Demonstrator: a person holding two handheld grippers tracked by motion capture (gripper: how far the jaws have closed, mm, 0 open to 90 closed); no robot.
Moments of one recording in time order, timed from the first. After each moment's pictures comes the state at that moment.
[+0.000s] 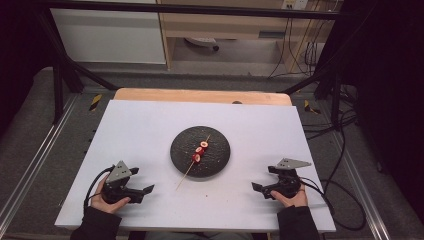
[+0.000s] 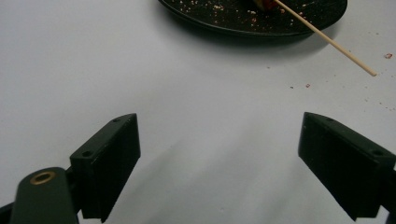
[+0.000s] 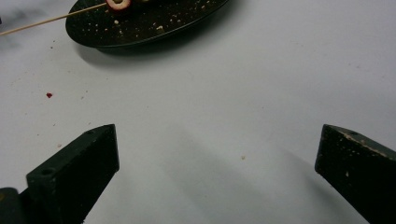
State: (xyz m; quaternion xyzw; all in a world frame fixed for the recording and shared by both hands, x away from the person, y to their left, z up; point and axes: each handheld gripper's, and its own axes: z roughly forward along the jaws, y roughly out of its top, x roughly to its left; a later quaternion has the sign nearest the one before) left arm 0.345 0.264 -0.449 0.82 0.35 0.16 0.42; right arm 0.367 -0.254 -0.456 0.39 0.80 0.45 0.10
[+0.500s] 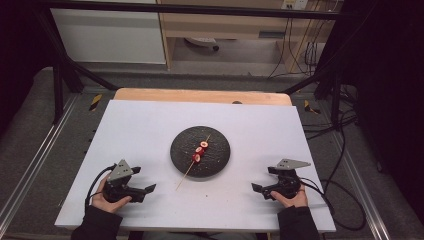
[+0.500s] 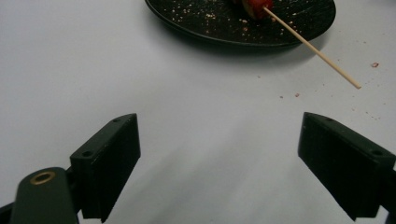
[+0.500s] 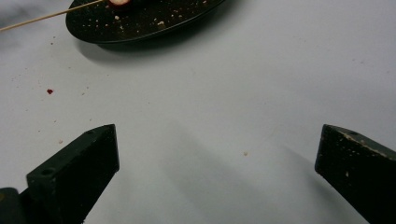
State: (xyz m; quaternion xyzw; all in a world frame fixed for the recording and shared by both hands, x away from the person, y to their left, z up) left arm 0.346 0.258 -0.442 0.82 0.34 0.16 0.43; right arm 0.366 -0.253 -0.457 0.39 0.80 0.44 0.09
